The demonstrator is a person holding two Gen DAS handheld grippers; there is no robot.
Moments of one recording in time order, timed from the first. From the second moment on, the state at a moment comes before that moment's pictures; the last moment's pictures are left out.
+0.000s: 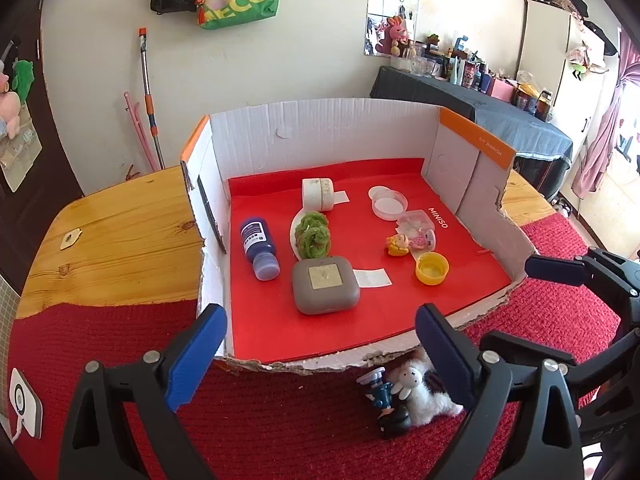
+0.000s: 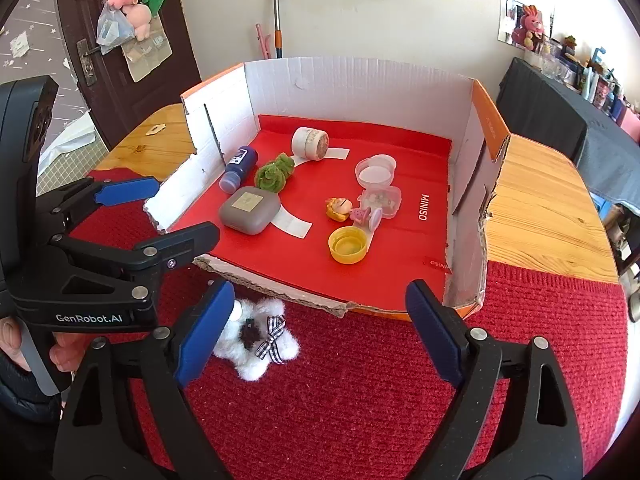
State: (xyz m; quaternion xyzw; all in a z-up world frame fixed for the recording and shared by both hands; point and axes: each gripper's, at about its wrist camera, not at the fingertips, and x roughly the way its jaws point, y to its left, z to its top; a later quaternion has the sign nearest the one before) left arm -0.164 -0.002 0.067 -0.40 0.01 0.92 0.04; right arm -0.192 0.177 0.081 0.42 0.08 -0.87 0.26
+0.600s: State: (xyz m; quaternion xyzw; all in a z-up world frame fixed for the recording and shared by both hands) left arm -0.131 0.002 0.072 -0.39 0.01 0.92 0.03; right arm -0.156 0.184 0.087 0.40 0.09 -0.87 0.26
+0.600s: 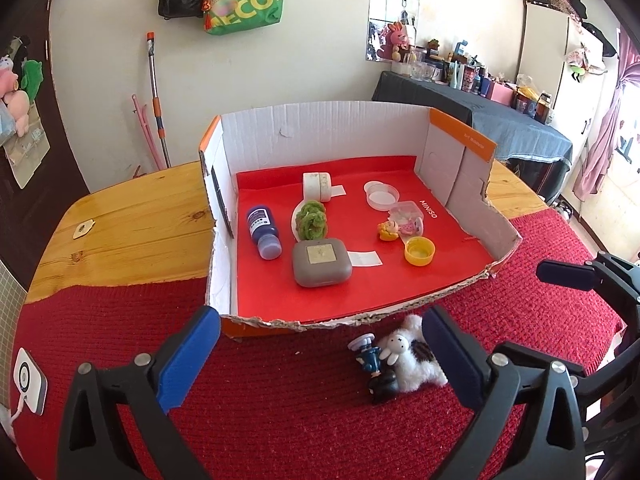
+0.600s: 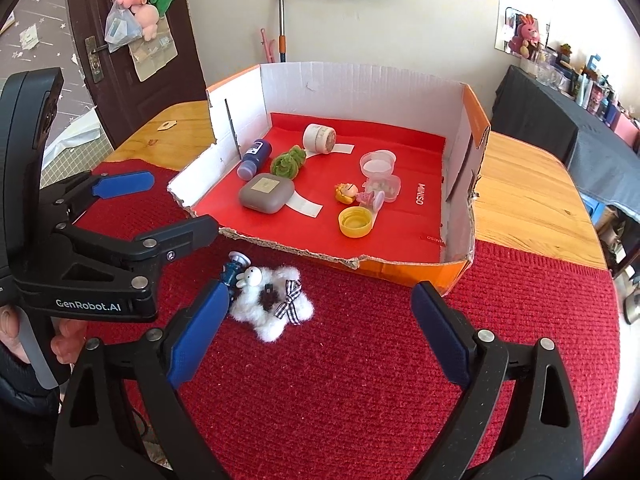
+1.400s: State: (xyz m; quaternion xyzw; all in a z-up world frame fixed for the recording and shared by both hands) left arm -0.119 0.005 0.039 -0.43 -0.01 0.90 0.05; right arm -0.132 0.185 0.062 0.42 0.11 -0.86 0.26
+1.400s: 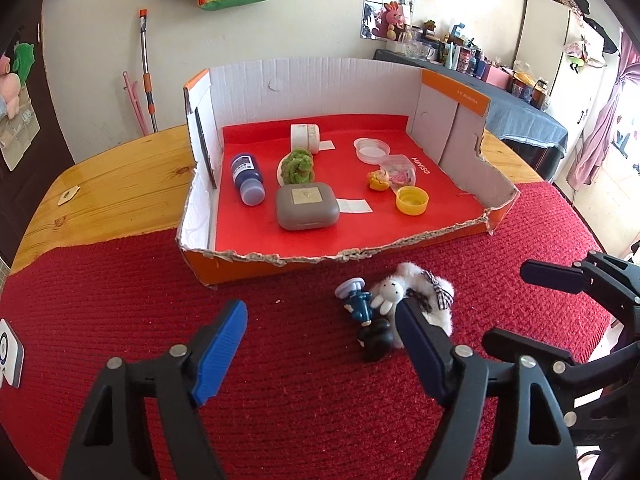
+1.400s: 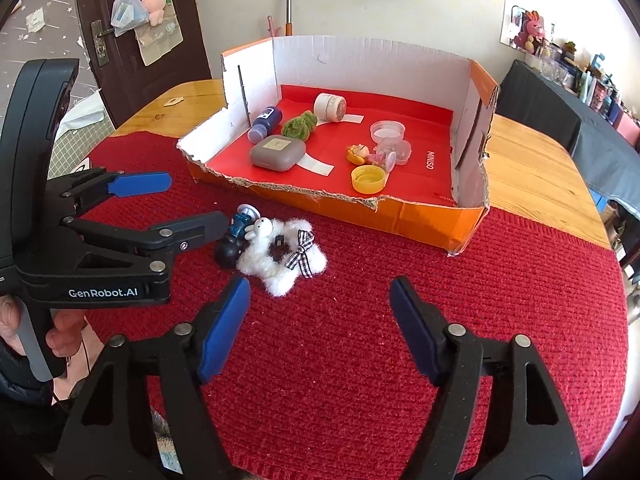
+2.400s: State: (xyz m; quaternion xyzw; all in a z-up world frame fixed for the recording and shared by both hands) left arm -0.128 -0.007 0.012 -0.45 -0.01 0.89 0.05; right arm -0.152 0.146 0.025 0.44 0.13 -0.83 0.30
